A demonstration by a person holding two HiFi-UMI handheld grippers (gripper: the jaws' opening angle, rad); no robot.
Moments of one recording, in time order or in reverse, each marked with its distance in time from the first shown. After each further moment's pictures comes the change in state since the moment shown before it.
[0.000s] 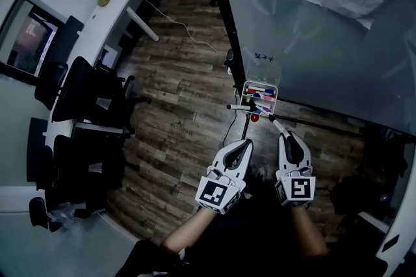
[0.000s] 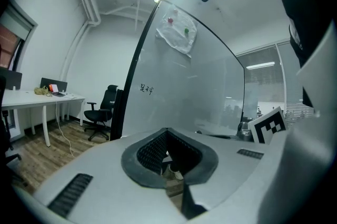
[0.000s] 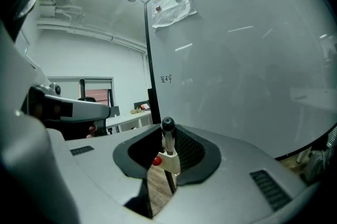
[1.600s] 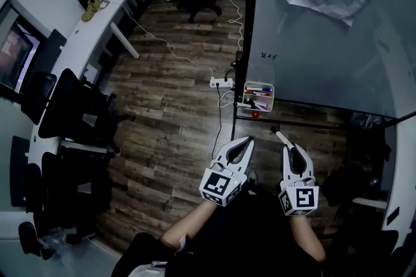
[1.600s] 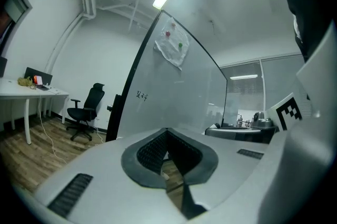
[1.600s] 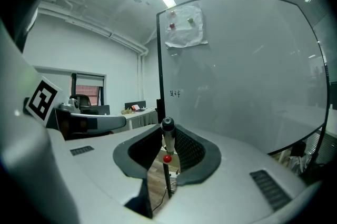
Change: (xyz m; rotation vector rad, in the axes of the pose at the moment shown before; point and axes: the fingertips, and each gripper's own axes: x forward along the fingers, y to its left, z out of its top) left arm -0.048 0.009 0.012 -0.026 -0.038 -0.207; right arm -0.076 0.063 0.030 -0.033 -0.031 -0.162
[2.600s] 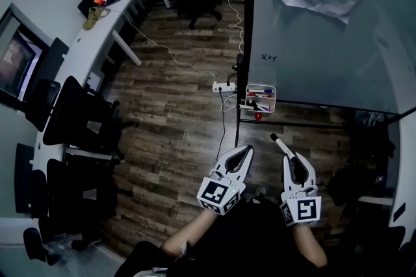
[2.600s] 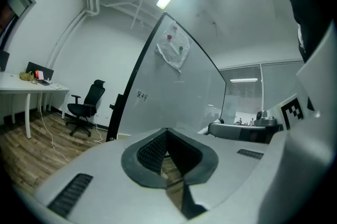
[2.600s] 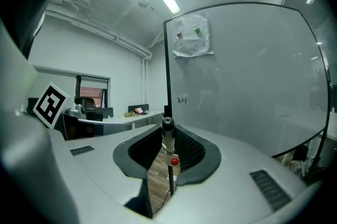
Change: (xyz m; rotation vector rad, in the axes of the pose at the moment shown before) left arm -0.027 -0.005 0.003 -0.044 0.011 -0.011; right arm -0.027 0.026 0.013 -0.045 -0.036 0.031
